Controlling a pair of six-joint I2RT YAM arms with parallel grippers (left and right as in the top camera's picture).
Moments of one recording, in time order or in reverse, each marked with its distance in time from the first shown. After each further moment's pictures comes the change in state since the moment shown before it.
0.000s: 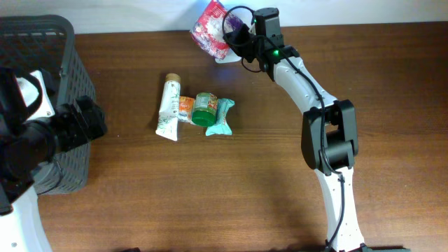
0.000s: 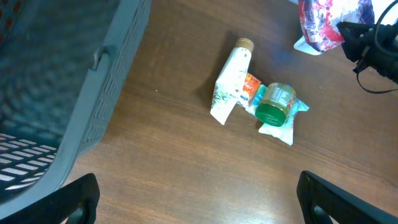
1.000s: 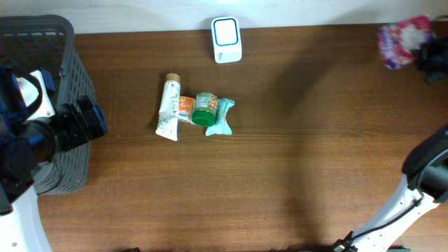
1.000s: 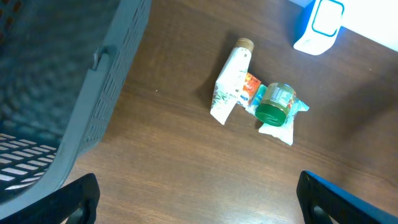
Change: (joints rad) left arm 0.000 0.000 0.000 0.000 0.000 0.000; right arm -0.906 -0.217 0.021 -0.629 -0.069 -0.089
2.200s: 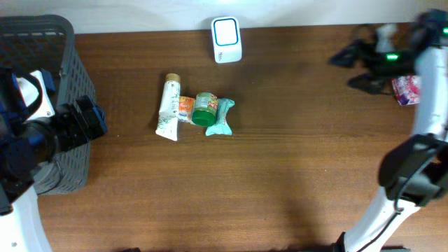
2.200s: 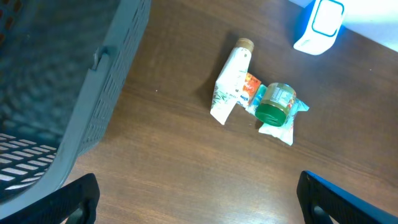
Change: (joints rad) left arm 0.000 0.000 0.000 0.000 0.000 0.000; right arm 0.374 -0.179 -0.045 -0.629 -0.257 -0.839
